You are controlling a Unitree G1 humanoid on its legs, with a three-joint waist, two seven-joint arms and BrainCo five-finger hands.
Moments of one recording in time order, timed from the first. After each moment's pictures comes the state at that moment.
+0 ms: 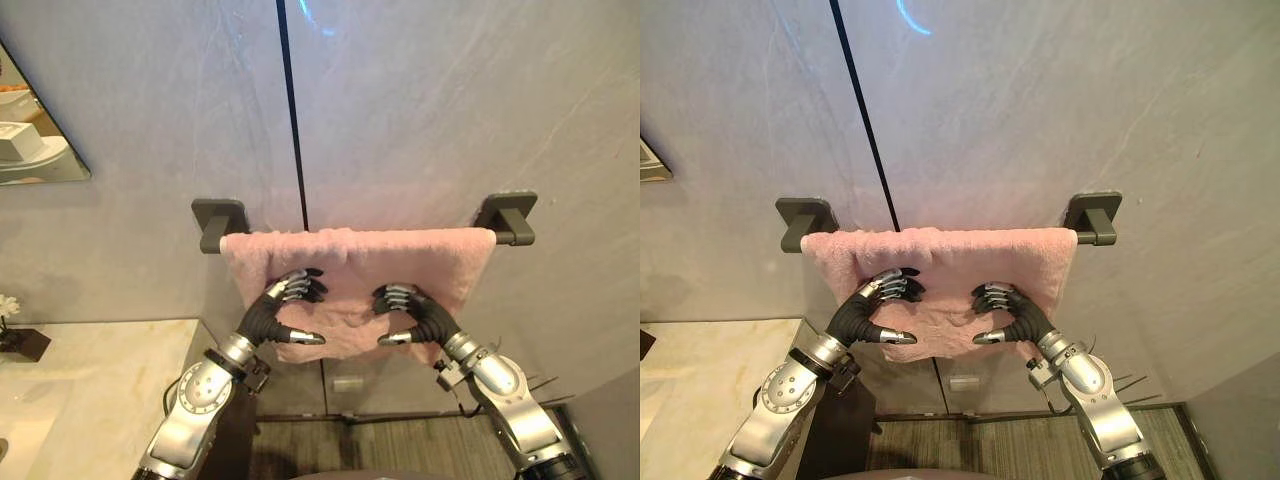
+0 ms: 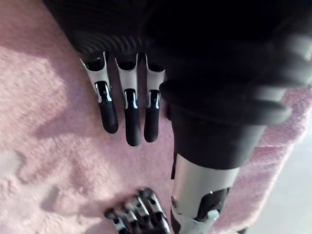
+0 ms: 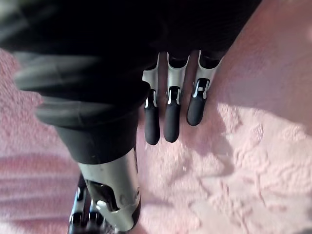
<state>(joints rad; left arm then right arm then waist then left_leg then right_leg) 0.18 0.35 -0.20 -0.21 -0.06 -0.22 -0.20 0.11 -0.36 0.16 -0.10 0.14 -0.13 0.27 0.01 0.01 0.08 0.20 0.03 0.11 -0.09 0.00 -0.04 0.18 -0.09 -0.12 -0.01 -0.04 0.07</state>
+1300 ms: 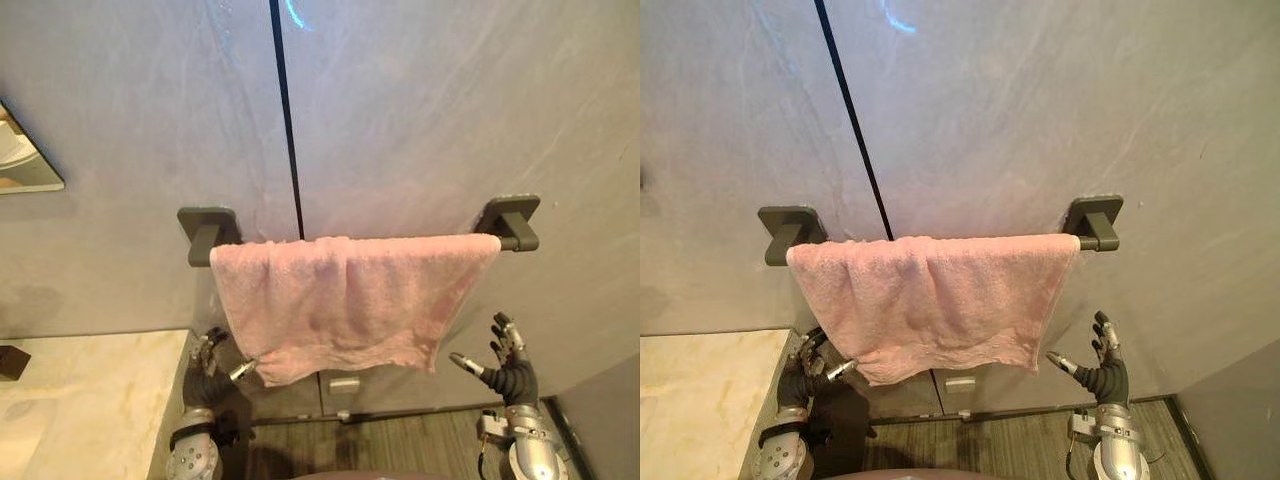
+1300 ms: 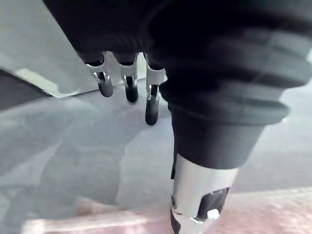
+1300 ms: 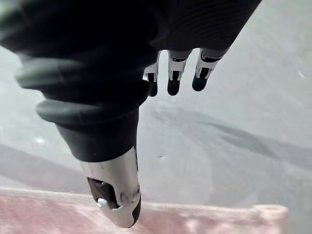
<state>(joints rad) 0.45 -0.06 0.17 0.02 0.09 -0.16 0.06 0.49 0.02 -0.23 -0.14 -0.12 -0.14 0.01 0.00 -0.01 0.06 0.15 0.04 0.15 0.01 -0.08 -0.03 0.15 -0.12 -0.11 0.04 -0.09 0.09</state>
